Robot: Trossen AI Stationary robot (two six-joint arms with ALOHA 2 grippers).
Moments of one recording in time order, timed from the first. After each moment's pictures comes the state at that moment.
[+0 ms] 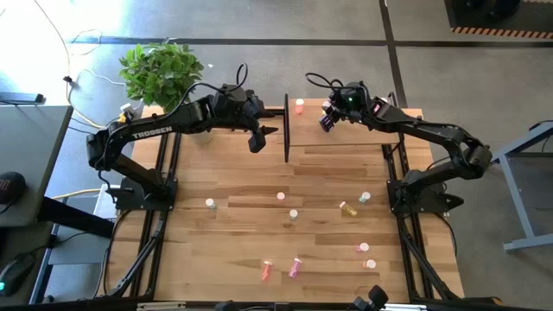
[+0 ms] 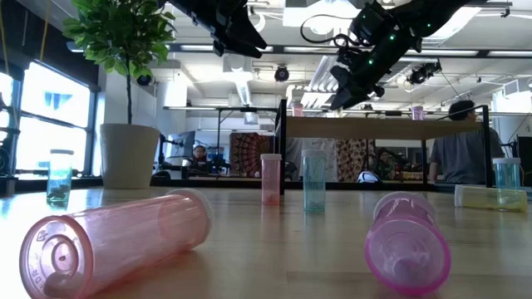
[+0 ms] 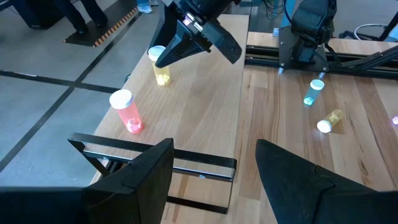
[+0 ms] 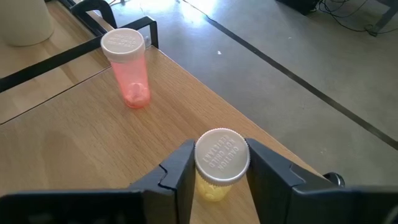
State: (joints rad) left arm 0.50 1.45 1.30 -0.35 0.09 0.13; right arm -0.67 1.35 0.98 -0.23 0.14 -0.03
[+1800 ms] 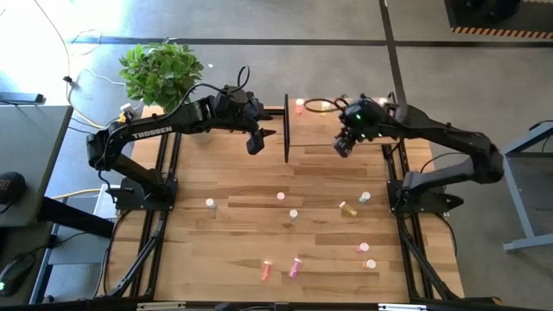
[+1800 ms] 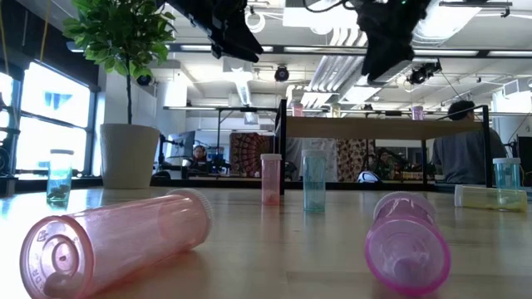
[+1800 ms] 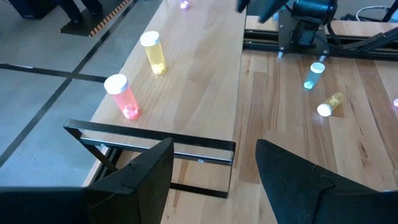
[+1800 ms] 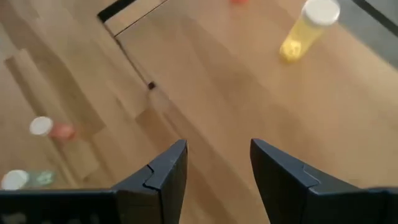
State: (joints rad) left arm 0.50 1.45 1.30 -0.40 0.09 0.16; right arm -0.39 1.19 1.22 -0.97 0.13 0.24
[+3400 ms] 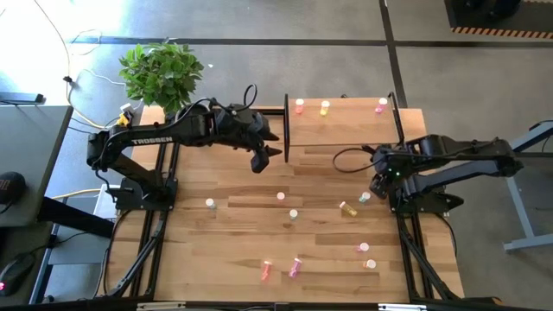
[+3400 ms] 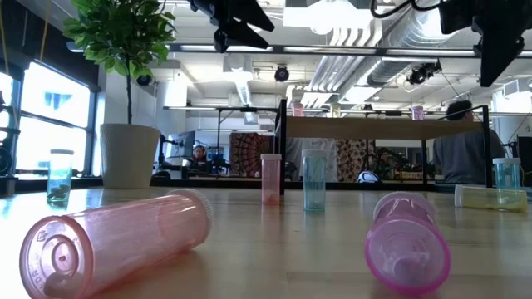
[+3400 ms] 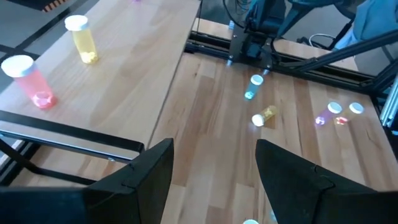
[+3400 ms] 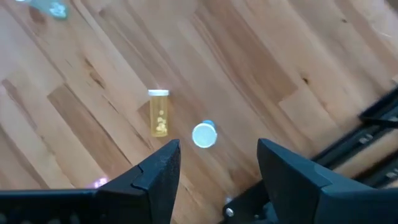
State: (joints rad) left arm 0.34 1.45 1.30 -0.40 0.07 -0.10; right arm 0.06 0.87 0.99 -1.38 0.10 0.71
